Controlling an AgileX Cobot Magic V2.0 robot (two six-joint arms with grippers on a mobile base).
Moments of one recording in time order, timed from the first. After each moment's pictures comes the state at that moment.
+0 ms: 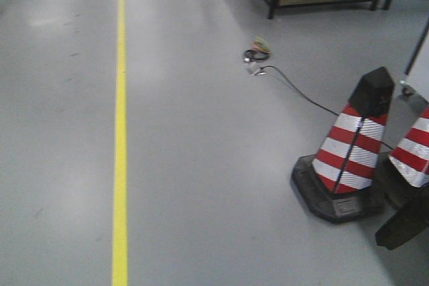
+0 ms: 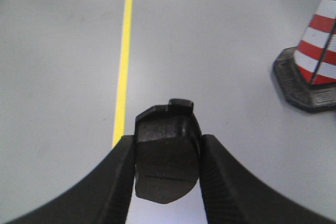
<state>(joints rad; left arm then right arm) -0.16 0.48 -0.85 0.15 1.09 -0.08 0.20 0.57 -0.67 0.11 0.78 0.14</state>
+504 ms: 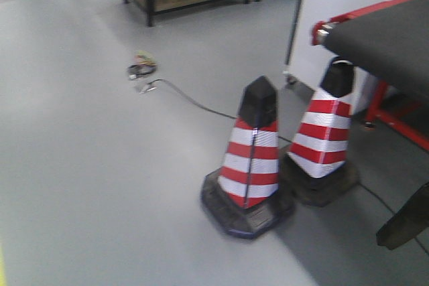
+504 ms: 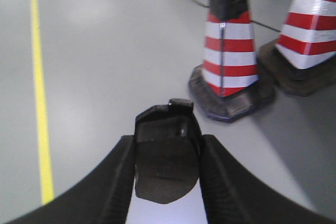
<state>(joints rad) -0.16 0.48 -0.85 0.15 1.09 -0.08 0.20 0.57 -0.67 0.11 0.78 0.14</state>
